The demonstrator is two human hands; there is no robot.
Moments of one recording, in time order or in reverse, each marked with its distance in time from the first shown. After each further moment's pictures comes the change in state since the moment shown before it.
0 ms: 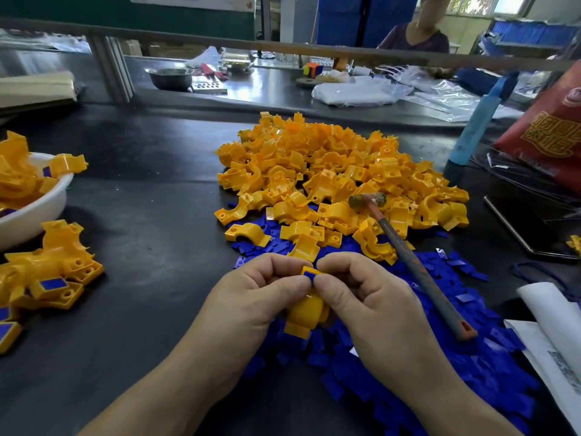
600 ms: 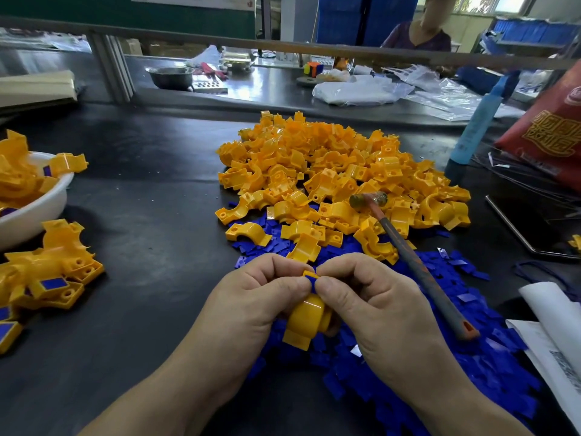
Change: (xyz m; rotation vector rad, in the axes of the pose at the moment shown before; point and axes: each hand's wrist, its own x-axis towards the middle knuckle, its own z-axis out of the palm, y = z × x) left_hand -0.004 0.002 0.003 0.042 0.040 0.023; right_hand -0.001 -0.001 -0.002 0.137 -0.025 0.008
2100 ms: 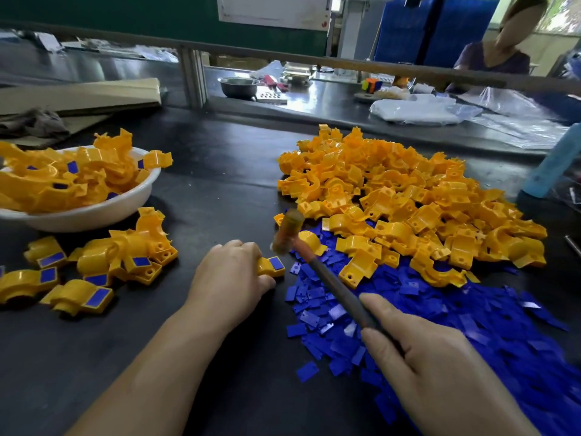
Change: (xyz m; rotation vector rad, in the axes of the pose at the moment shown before) left_hand 0.031 0.007 -0.084 1.427 0.478 -0.058; right_hand -0.009 -0.011 0.008 -0.731 -0.189 -0.035
